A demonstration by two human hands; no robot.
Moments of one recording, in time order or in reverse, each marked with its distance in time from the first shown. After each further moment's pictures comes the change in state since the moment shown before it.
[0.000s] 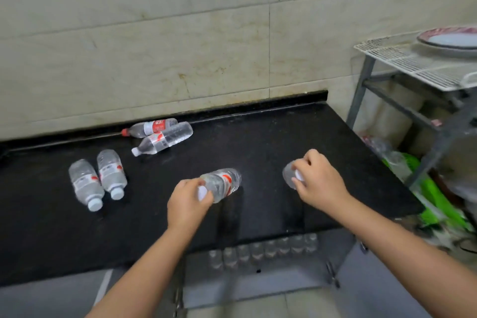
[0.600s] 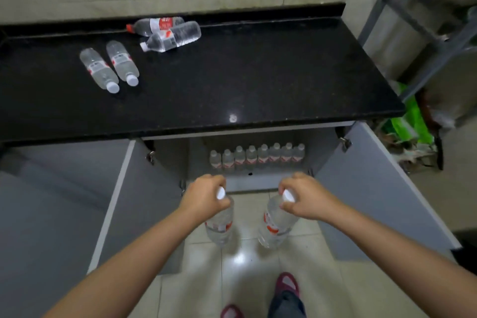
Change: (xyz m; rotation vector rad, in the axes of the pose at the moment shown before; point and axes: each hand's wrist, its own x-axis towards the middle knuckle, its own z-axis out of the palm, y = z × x) left_hand -0.205 -0.097 0.003 0.269 -0.525 0.103; right_hand -0.220 -0.088 0.019 0.180 -0.773 0.152
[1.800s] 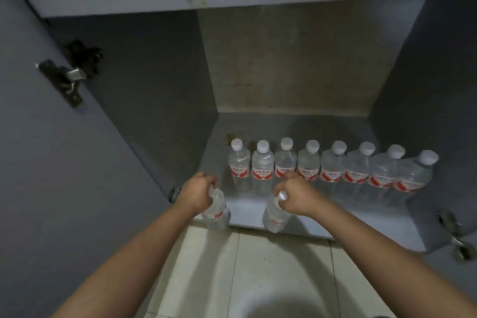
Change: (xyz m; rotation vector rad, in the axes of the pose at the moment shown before) left_hand 0.316 -0.250 0.326 0.039 0.124 -0.219; right_hand 0.418 0.133 0.314 -0.142 0.002 -0.265
